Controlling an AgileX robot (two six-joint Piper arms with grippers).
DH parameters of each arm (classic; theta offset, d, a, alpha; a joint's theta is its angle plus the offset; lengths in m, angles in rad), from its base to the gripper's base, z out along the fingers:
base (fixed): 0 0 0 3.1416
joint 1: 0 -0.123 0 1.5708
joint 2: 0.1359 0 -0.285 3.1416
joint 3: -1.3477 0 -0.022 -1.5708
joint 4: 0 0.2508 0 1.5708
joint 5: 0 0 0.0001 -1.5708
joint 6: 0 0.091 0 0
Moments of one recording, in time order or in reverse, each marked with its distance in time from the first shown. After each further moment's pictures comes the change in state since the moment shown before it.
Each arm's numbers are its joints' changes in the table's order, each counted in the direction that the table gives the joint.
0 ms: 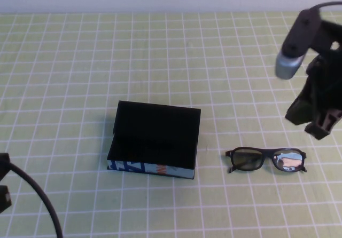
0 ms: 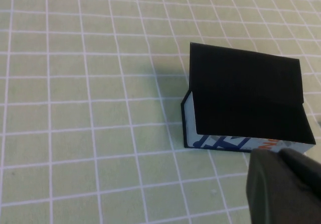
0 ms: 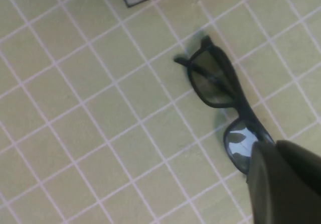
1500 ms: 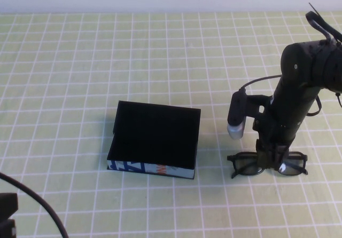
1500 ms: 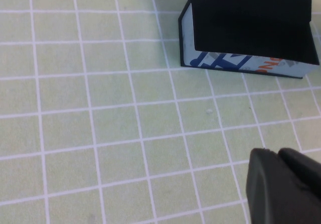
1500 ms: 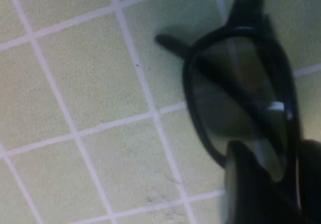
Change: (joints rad) right arm -0.048 0.508 0.006 -0.085 0.163 -0.234; left arm 0.000 0.000 0.000 -0.048 -0.208 0.007
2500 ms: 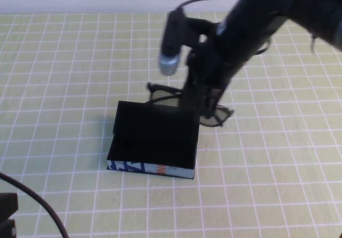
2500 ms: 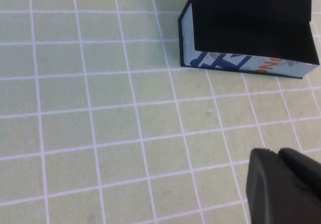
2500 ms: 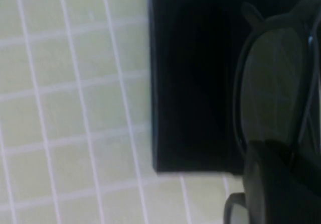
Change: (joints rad) right arm -0.192 -0.053 0.458 0.176 -0.165 0.057; left arm 0.000 0.000 0.000 0.000 -0.002 0.000
